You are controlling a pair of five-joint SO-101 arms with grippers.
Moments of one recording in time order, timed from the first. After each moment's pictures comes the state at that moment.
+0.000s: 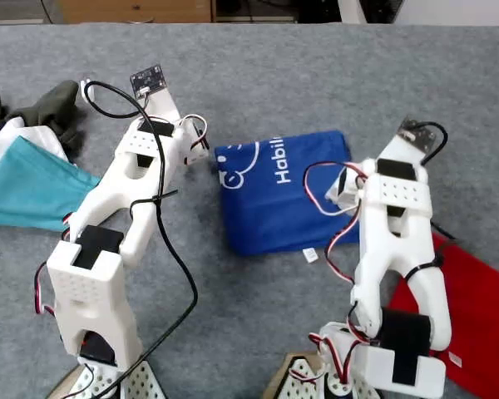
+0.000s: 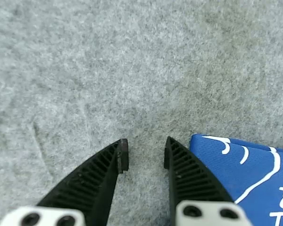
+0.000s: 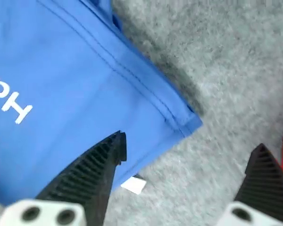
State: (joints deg) left arm 8.6 21.8 2.4 45.9 23.8; right arm 7.0 -10.9 37.4 61.4 -36.8
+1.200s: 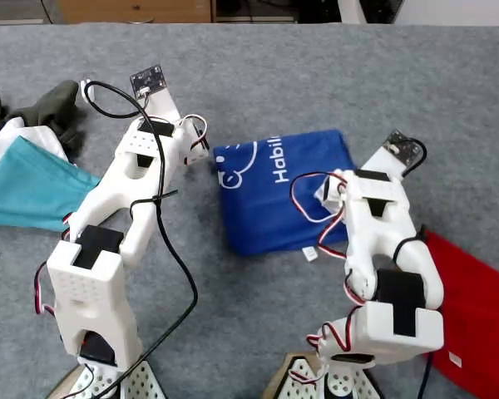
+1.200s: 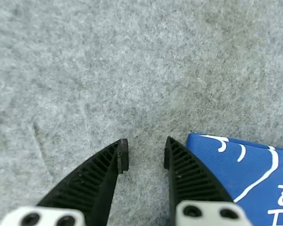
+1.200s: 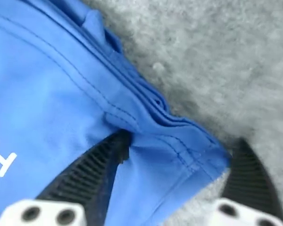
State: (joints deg) left arm 8.6 21.8 2.4 45.9 23.8; right arm 4.0 3.6 40.2 43.6 -44.7
